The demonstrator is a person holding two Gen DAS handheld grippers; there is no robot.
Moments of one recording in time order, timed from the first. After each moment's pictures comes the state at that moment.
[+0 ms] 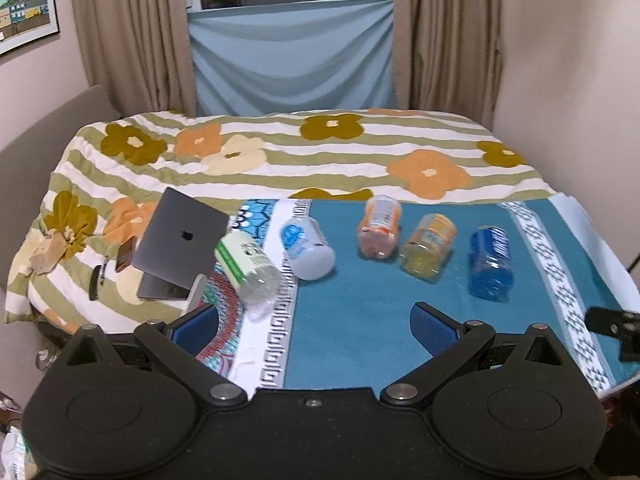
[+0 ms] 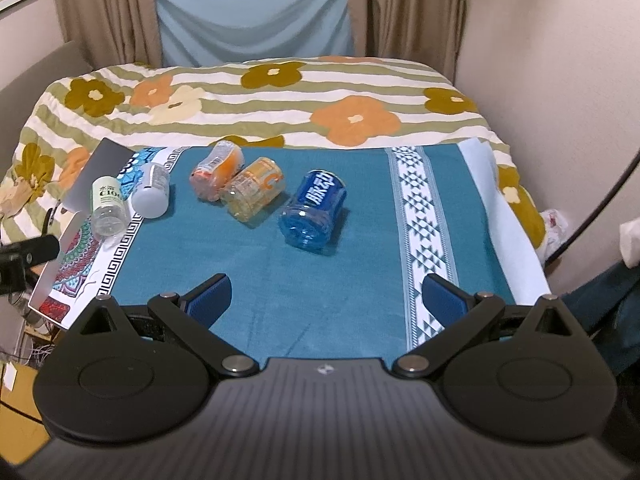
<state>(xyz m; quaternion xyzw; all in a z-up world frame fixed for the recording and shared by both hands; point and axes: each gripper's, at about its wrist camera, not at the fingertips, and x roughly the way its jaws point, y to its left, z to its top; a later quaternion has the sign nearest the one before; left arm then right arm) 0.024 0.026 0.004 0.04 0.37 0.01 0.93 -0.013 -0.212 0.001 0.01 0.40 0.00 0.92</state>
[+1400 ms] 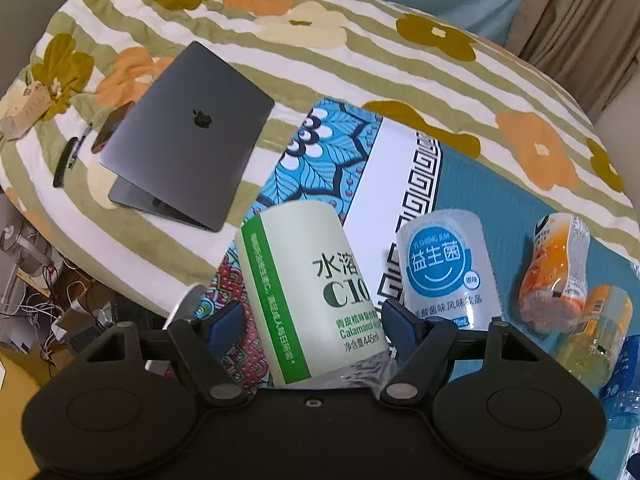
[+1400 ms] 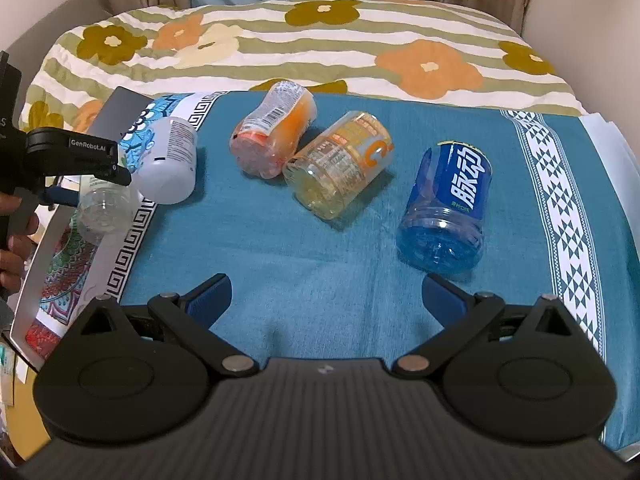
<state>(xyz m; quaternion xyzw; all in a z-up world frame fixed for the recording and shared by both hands) 0.239 0.130 -0.128 -0.10 0.53 0.09 0.84 0.123 -0.126 -0.096 0.02 0.48 0.05 0.88</state>
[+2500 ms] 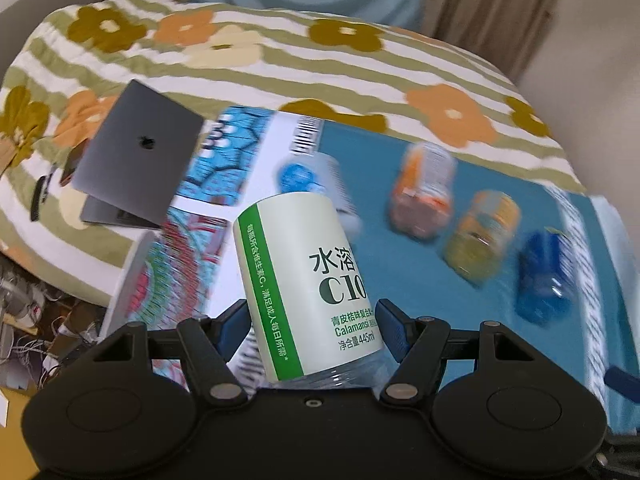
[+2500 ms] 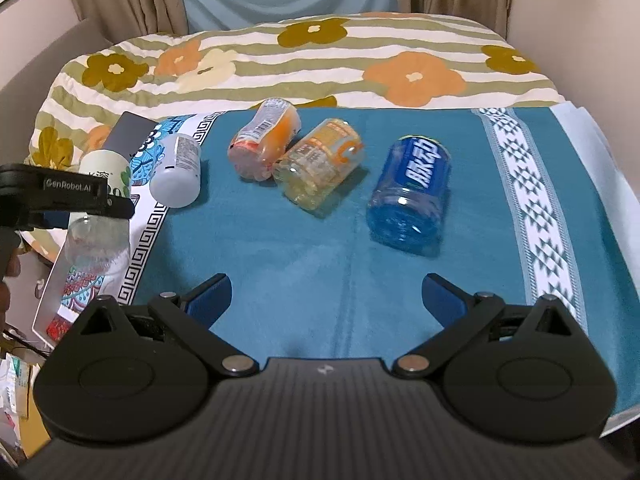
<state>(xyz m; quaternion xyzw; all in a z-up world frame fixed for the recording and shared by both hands) 0.156 0.053 -0.072 -0.05 0.51 -0.01 0.86 0.073 -0.159 -0.071 0.05 0.45 0.05 0.89</state>
